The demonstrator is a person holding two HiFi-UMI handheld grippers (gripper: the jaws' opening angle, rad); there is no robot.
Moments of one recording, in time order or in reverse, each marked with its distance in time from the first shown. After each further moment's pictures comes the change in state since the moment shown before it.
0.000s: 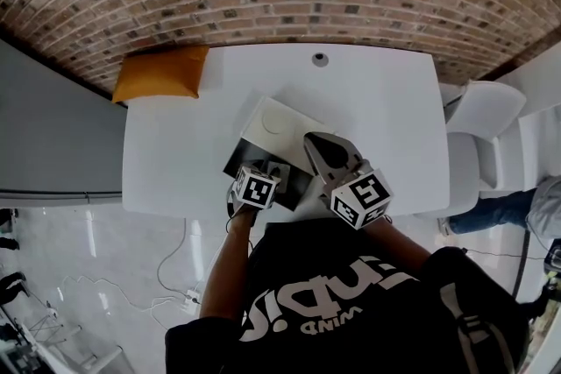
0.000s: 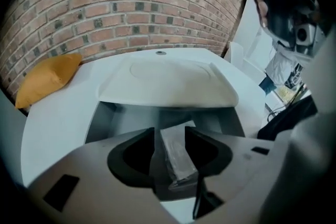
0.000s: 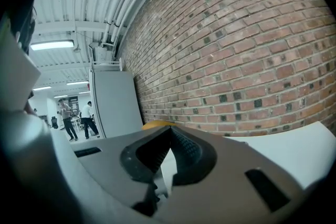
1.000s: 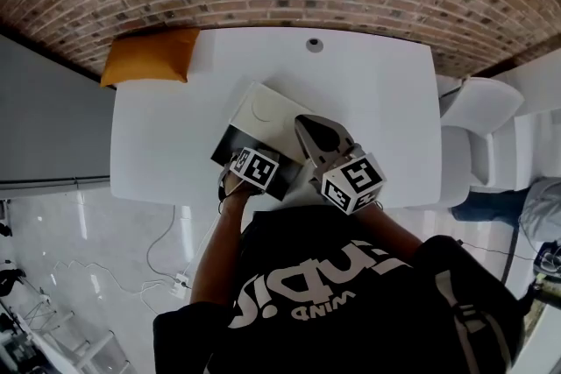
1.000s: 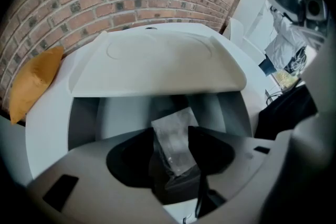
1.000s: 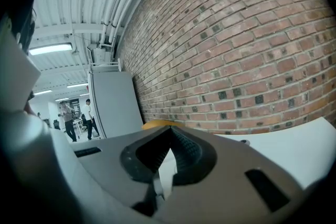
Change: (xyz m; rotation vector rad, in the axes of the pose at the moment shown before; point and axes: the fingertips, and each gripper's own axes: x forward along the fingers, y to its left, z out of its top) left arm 0.026 -0.014 -0.019 0.062 0.244 -0.033; right arm 0.012 -0.018 -0.002 0.026 0.019 0.016
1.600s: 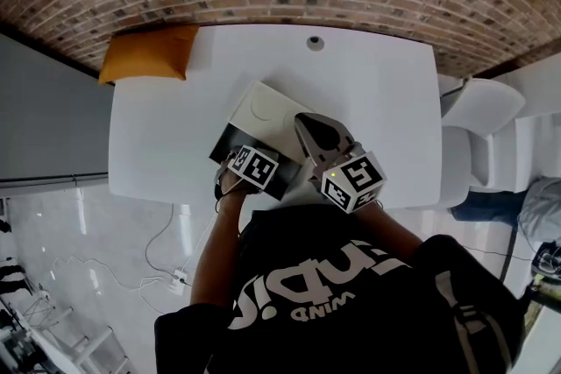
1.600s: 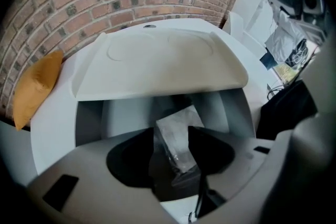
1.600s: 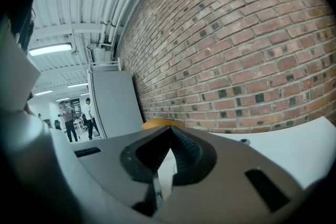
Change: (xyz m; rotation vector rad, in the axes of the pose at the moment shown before) left arm -0.004 0.007 -0.002 0.029 0.039 0.028; right arm 0.005 -0.005 -0.002 0.004 0.010 0.009
